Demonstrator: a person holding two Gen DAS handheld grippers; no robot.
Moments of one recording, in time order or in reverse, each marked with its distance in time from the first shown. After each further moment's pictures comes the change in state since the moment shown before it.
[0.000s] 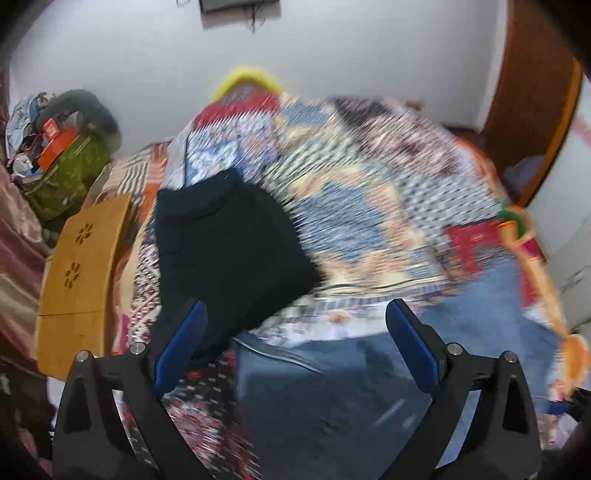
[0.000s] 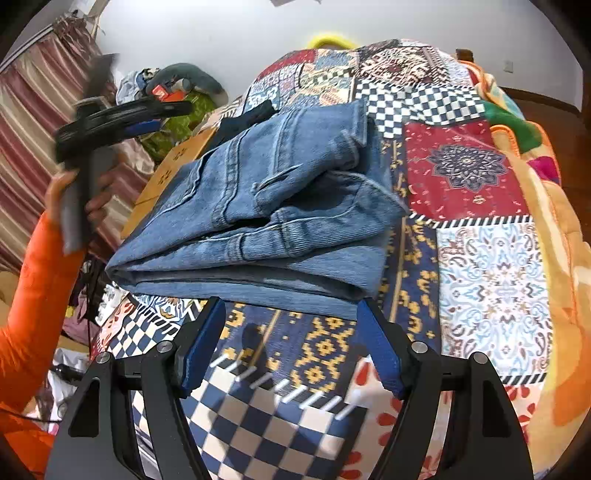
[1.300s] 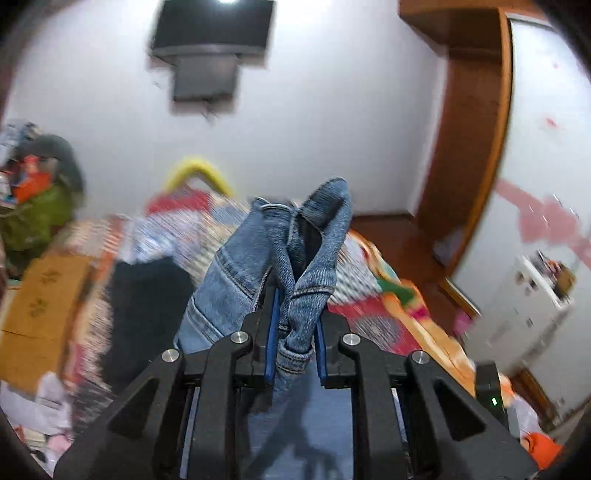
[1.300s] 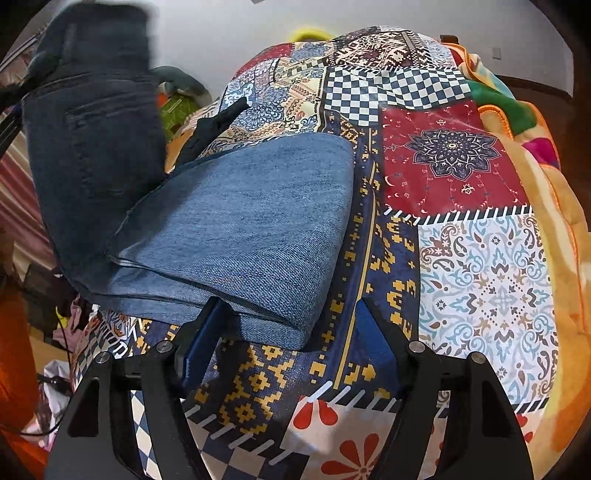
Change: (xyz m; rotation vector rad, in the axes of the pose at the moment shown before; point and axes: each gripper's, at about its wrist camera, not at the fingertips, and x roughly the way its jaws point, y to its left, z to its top) left arm -0.163 -0.102 -0.043 -0.013 -0.387 -0.290; right arm 0.013 -0.039 0.002 0.040 0.002 -0.020
